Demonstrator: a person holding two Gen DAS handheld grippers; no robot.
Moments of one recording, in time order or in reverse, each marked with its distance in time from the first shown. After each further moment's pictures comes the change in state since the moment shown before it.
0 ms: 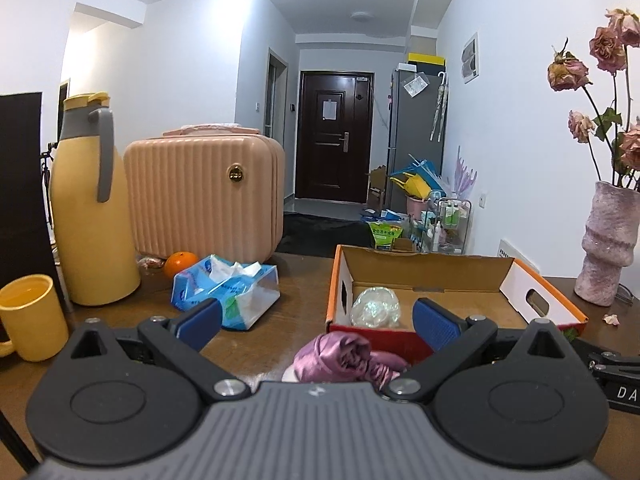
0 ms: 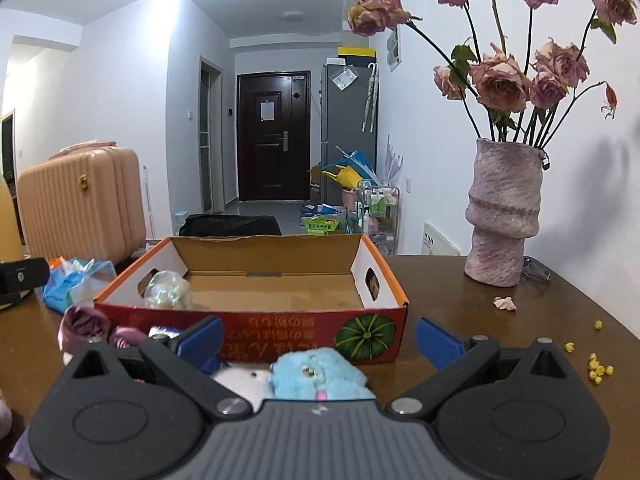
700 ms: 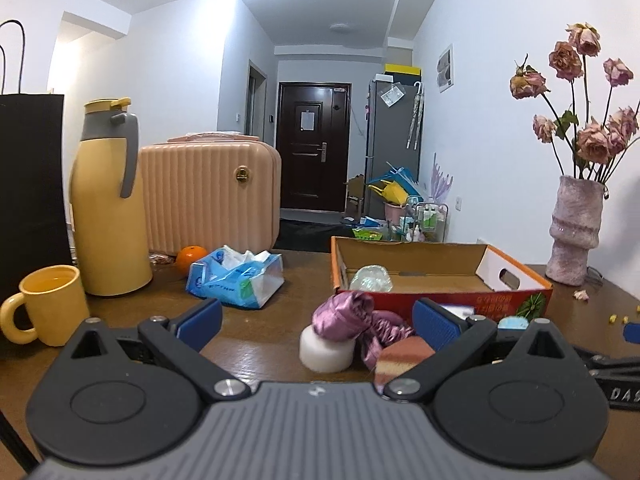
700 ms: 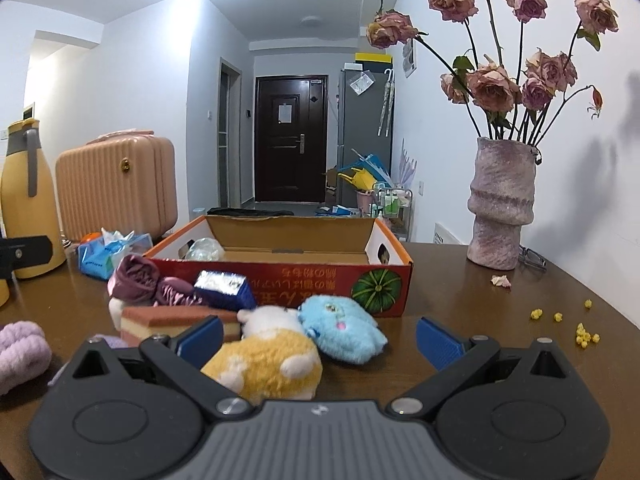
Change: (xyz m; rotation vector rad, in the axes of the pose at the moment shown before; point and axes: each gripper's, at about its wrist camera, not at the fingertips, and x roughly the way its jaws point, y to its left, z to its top) left arm -0.065 0.035 -0.030 0.026 -0.038 -0.074; right arm -0.064 0.009 -0.043 -0.029 -0.009 0.044
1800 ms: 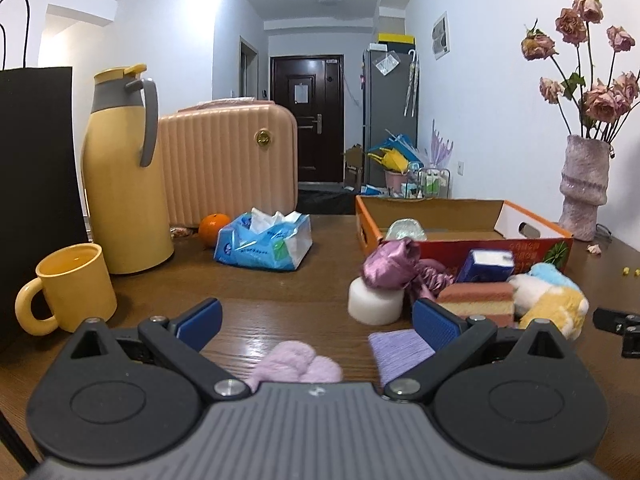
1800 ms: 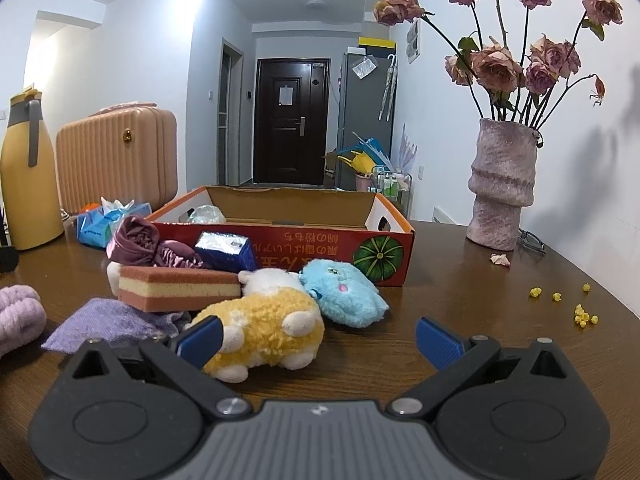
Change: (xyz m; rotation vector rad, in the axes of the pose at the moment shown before) left arm 0.005 0.051 -0.022 0.055 0.090 -0.011; right arm 0.003 0.006 -0.020 -0.029 0.055 -0.014
